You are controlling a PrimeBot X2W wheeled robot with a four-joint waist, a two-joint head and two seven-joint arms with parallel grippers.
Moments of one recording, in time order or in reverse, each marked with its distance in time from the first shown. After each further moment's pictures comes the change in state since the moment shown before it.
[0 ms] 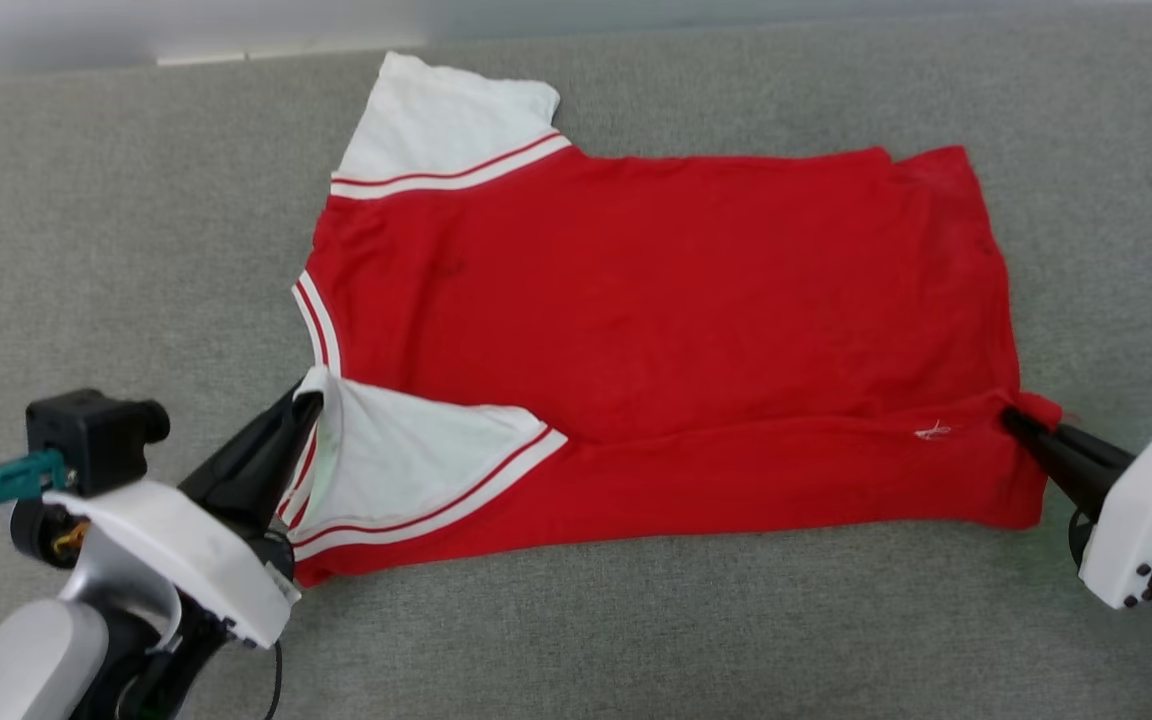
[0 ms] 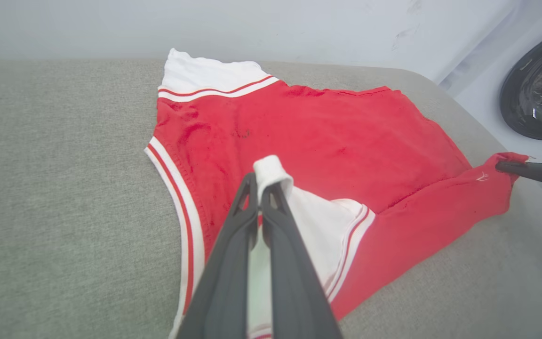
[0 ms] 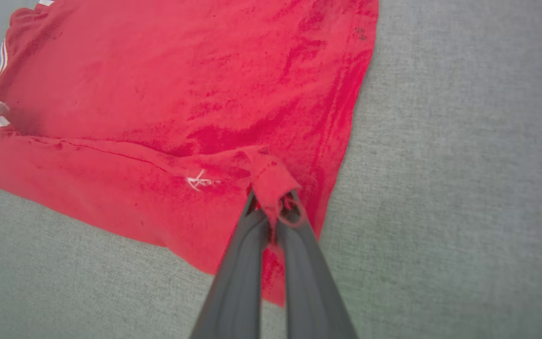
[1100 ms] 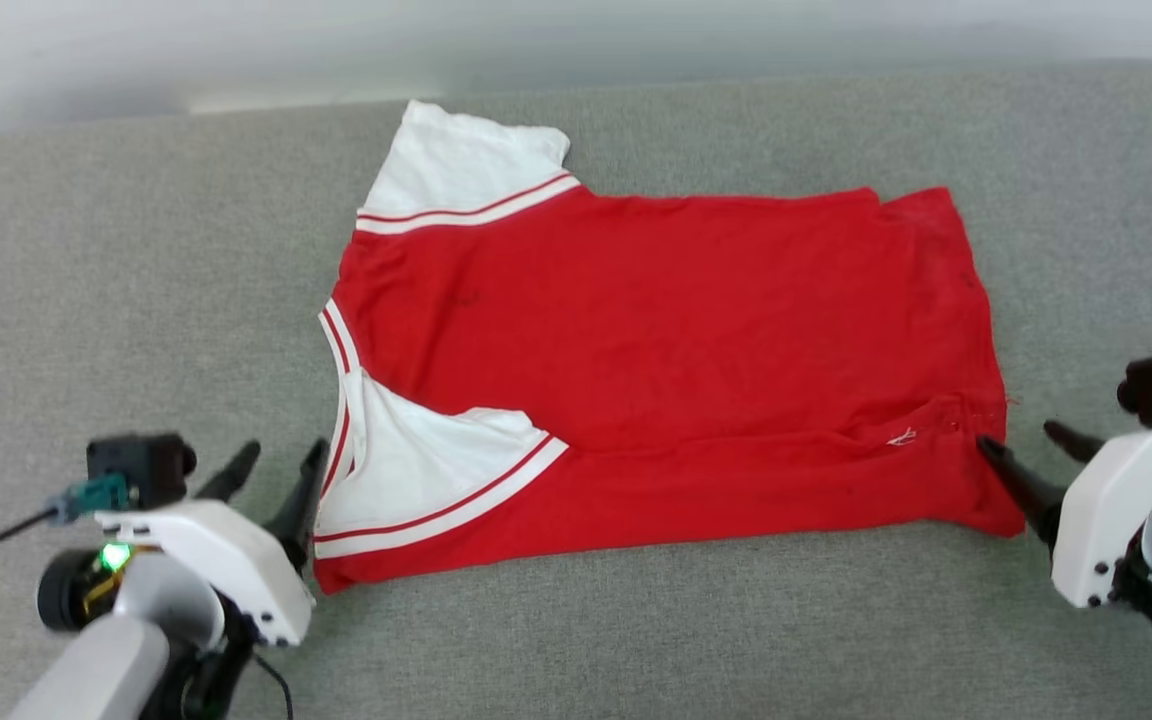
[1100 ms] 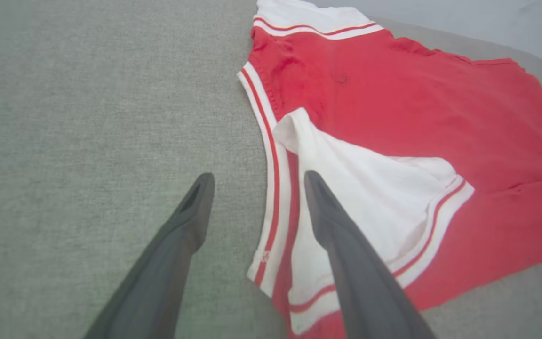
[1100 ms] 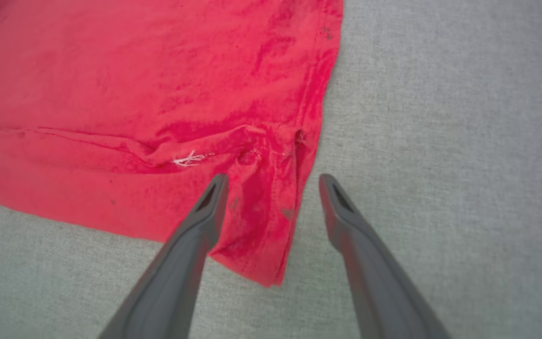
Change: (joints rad) left arm -0.067 -0.134 -0.060 0.370 0.060 0.084 -0.032; right arm -0.032 0.137 -0.085 0.108 -0.245 0.000 0.098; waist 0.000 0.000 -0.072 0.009
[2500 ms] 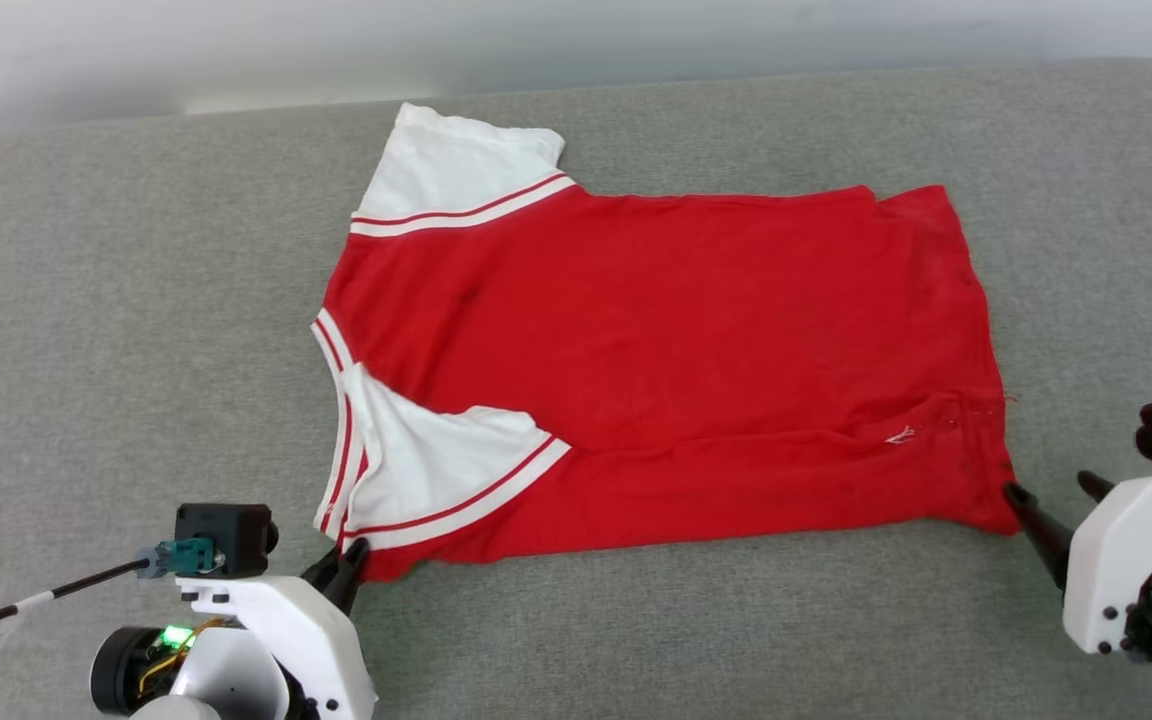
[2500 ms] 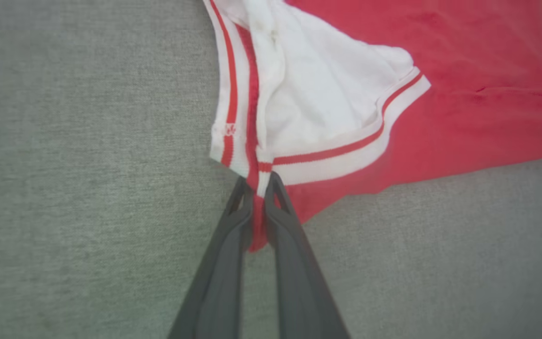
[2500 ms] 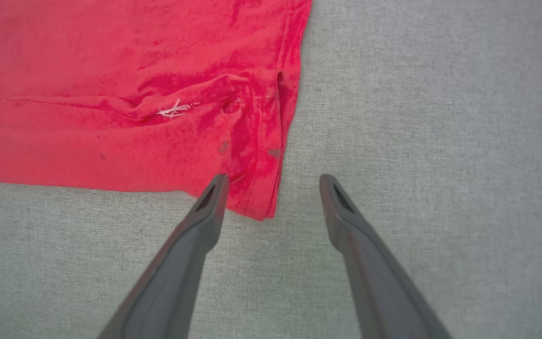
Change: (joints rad) left arm 0.148 0.036 -0.084 -0.277 0.005 0.203 0.201; right arm 0.159 0.170 -0.199 -0.242 -0.207 0.000 0.216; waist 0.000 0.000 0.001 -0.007
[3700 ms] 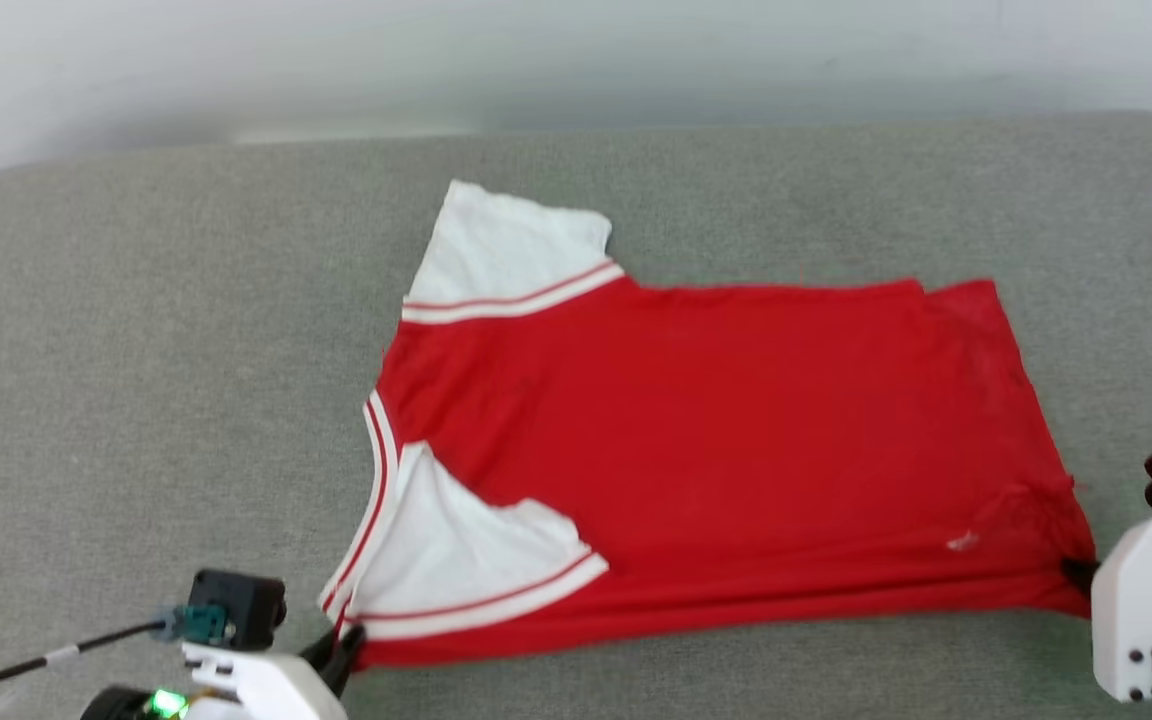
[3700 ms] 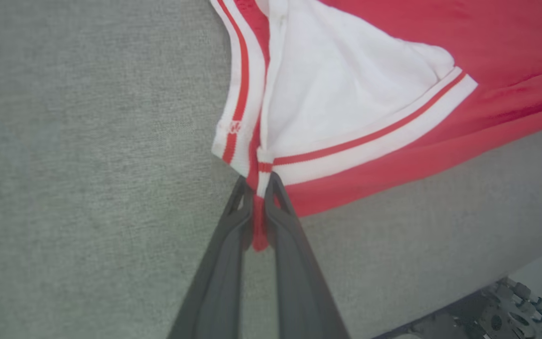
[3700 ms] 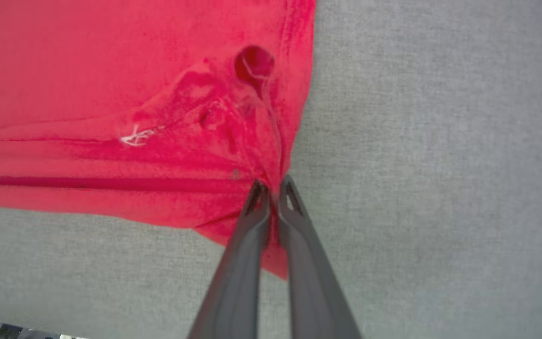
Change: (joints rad) left arm 0.080 0.100 -0.052 -0.075 0.034 0.009 0.046; right arm 0.023 -0.049 -0.020 0.107 0.010 0.001 0.103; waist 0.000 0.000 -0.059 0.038
